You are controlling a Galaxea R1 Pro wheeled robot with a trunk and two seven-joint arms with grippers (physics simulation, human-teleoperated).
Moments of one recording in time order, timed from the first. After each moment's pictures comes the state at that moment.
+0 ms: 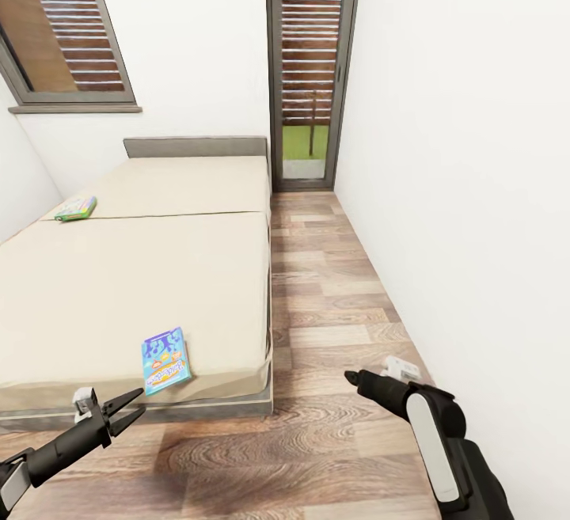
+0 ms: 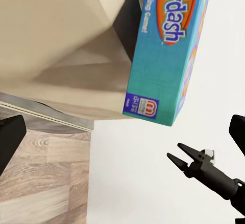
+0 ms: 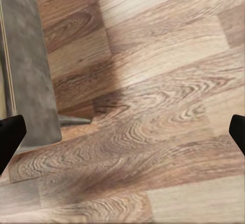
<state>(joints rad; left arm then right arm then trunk) -0.57 0.40 0.60 -0.26 0.10 0.57 -1.43 -0.30 0.08 -0.07 -1.49 -0.43 0.92 -0.18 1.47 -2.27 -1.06</state>
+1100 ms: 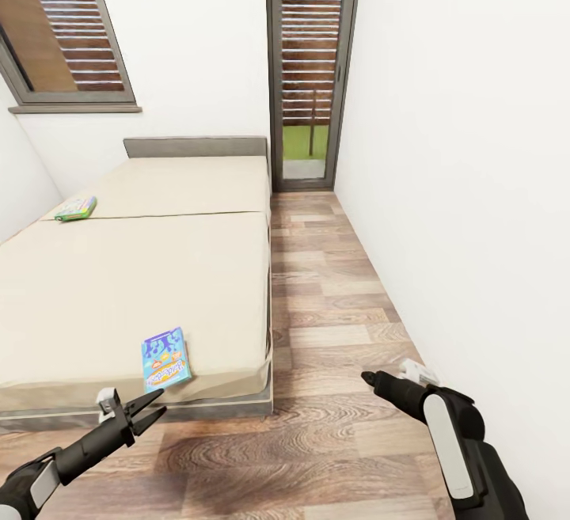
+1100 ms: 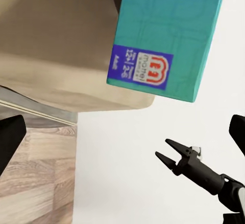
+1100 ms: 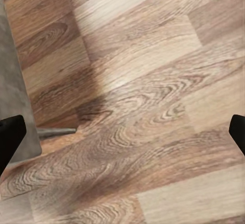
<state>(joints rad) -0.57 0.32 0.60 -0.26 0.09 0.55 -1.42 -0.30 0.06 -0.17 -1.47 -0.44 0.92 -0.18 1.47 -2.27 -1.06</state>
